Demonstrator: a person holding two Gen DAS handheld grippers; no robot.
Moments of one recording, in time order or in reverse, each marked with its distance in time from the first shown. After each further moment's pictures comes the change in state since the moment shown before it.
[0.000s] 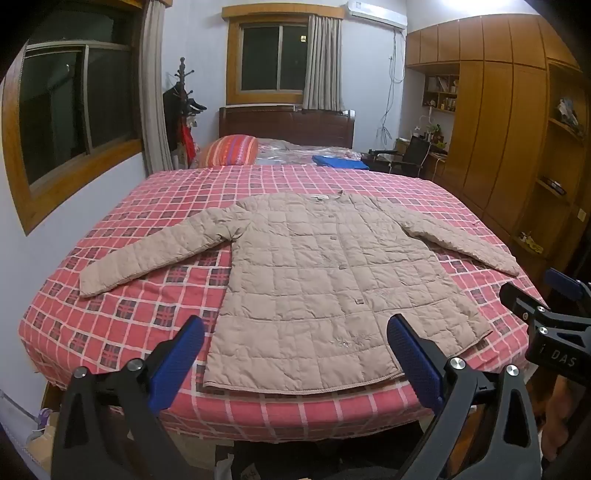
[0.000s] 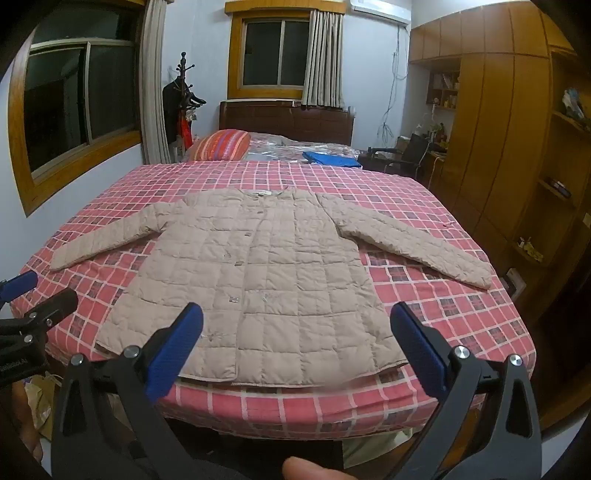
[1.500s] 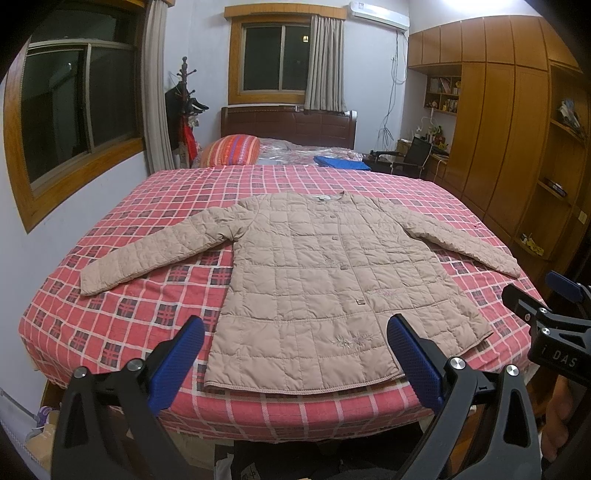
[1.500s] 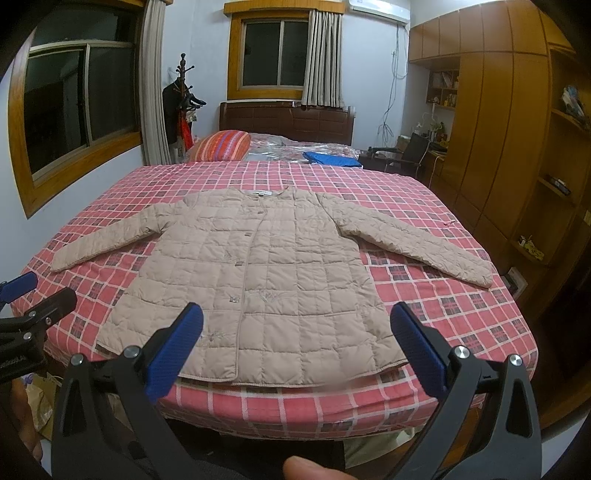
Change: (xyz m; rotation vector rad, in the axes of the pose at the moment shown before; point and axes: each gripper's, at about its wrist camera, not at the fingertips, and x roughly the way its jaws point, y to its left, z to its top) left arm 0.000 0.002 -0.001 -0.002 0.001 0.001; right arm -0.001 -0.001 -0.003 0.003 0.000 0.006
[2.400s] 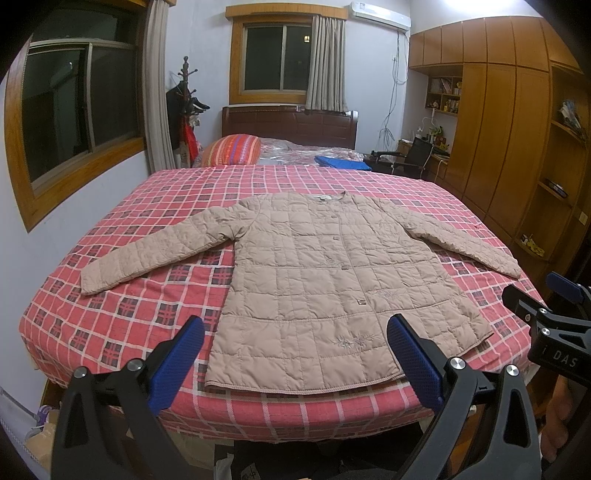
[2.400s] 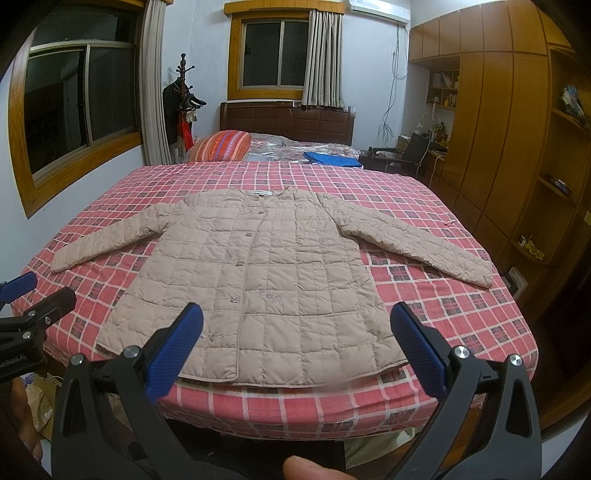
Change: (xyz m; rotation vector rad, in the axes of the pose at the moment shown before) left arm 0.000 0.001 -0.001 -0.002 0.001 -0.002; right arm 0.000 -0.001 0.003 0.001 -0.001 0.001
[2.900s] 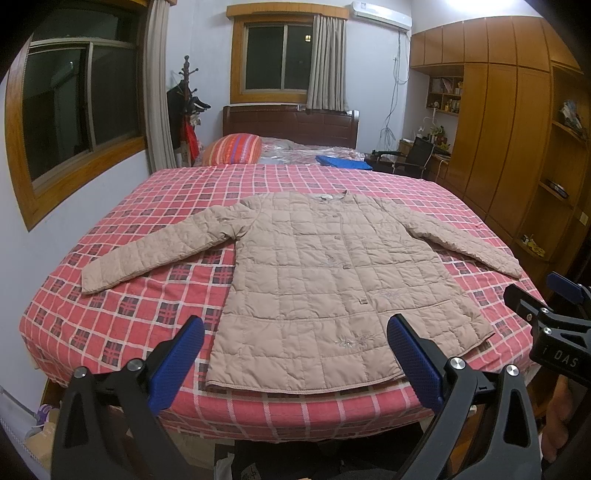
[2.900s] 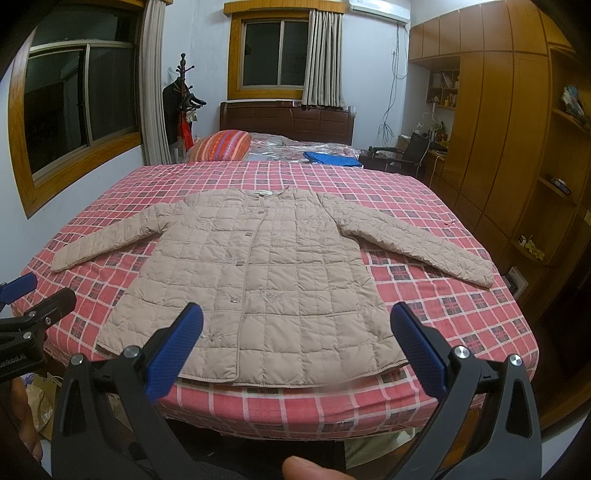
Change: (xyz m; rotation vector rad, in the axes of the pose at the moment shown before) left arm 0.001 0.003 0.001 -0.002 0.000 0.000; right arm 0.000 0.000 0.000 0.000 0.001 0.000
